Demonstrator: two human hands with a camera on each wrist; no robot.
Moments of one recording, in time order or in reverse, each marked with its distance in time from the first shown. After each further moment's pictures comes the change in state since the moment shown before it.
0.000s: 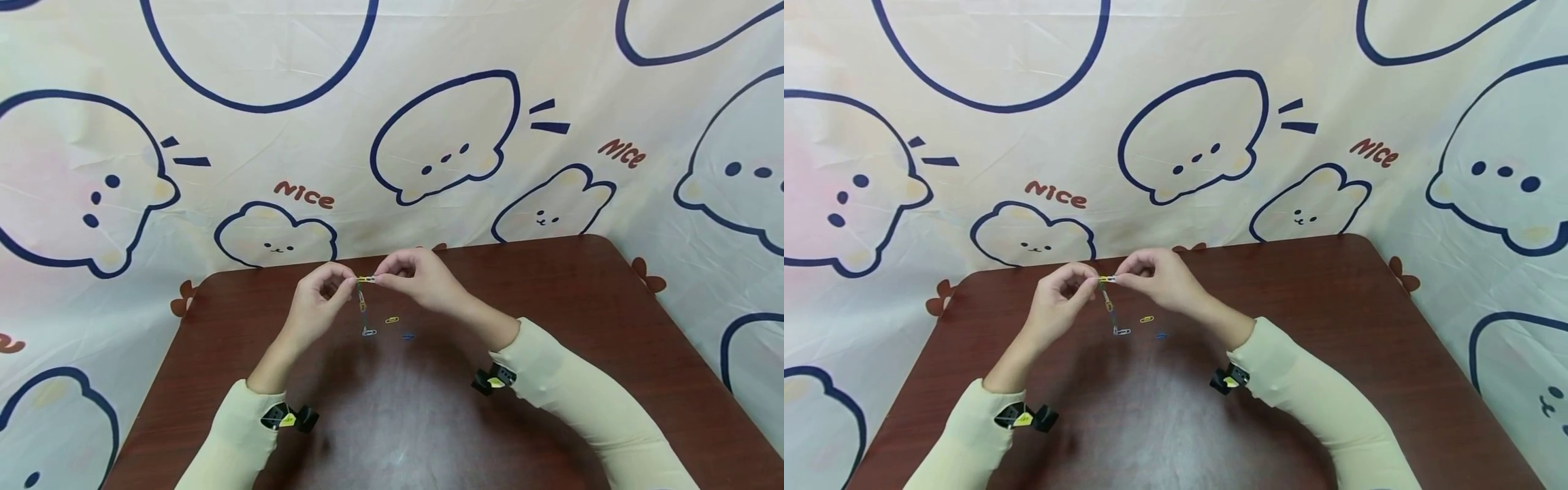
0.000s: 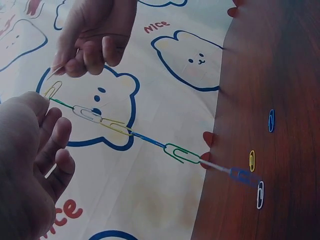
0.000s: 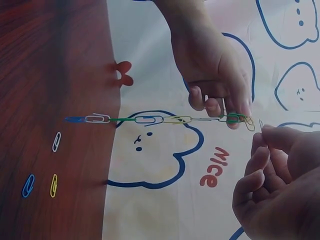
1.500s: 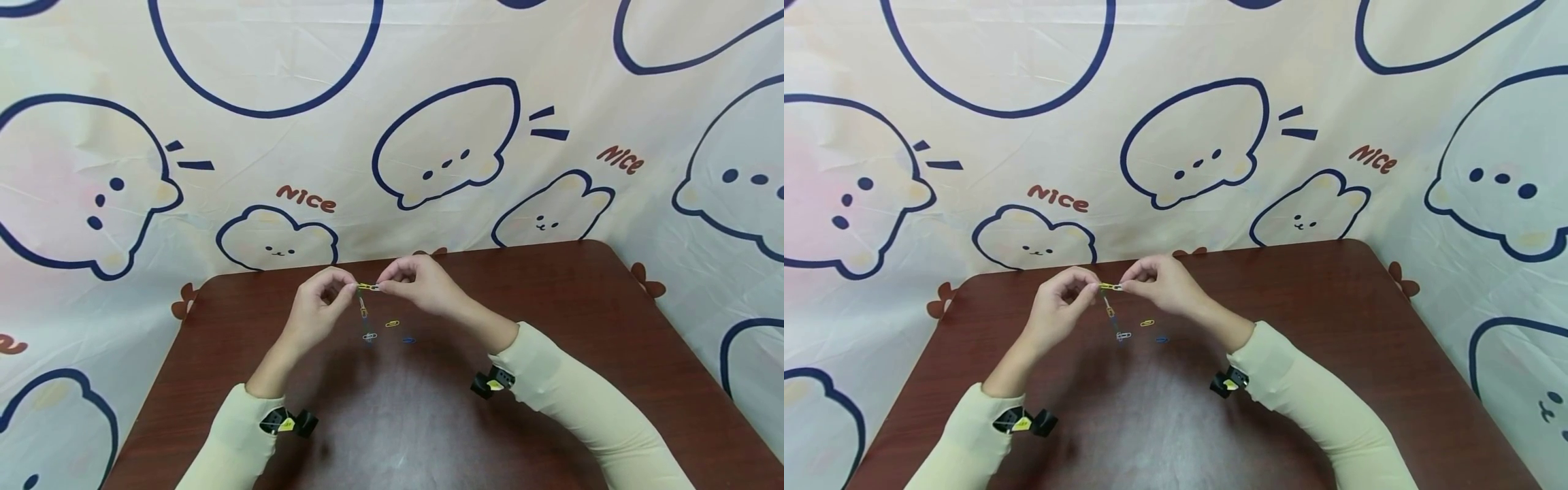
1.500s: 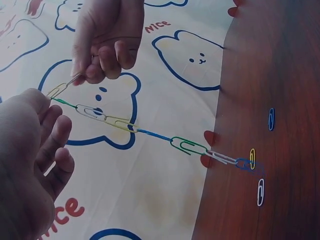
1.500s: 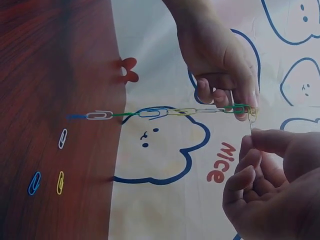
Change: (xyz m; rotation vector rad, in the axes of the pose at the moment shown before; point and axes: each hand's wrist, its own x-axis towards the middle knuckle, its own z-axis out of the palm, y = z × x) left_hand -0.003 -0.001 -0.001 0.068 0.007 0.027; right_hand 0.002 0.004 0.002 -0.075 -0.018 0.126
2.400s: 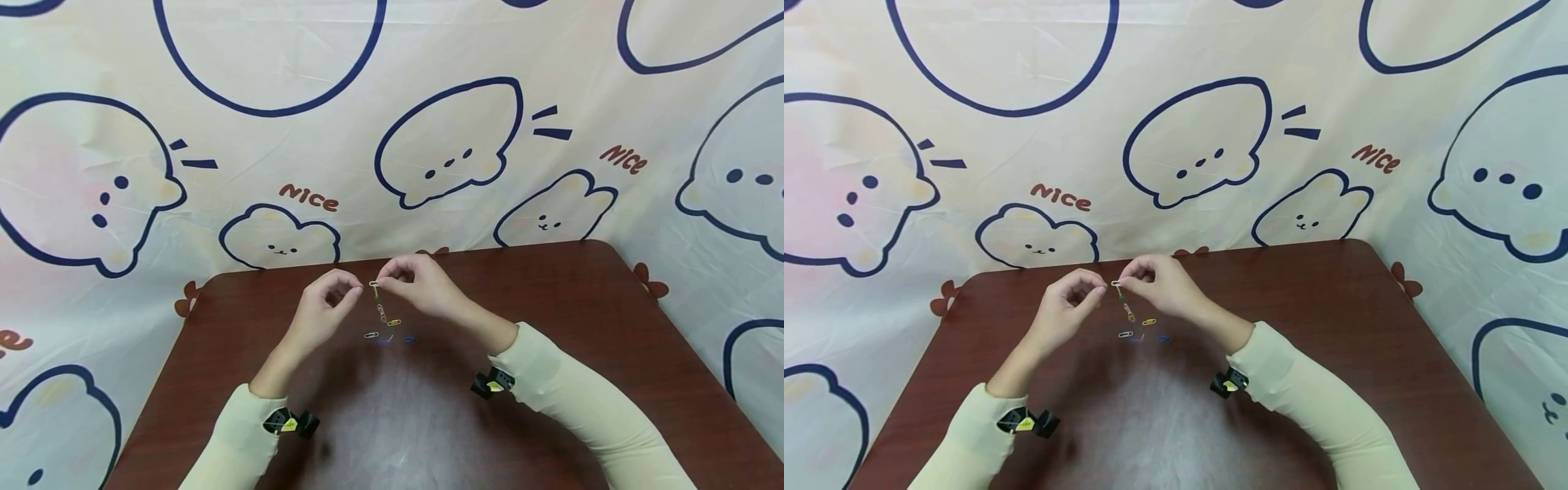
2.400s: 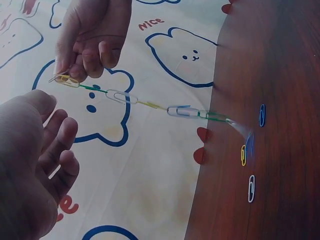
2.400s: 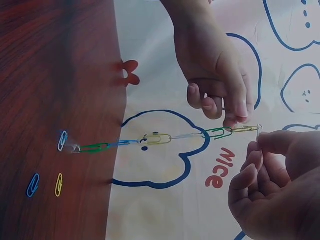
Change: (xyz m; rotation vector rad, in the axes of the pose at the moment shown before) left_hand -0.003 -0.005 0.002 0.043 -0.027 0.008; right_hand 0.000 -0.004 0.004 -0.021 0.016 -0.059
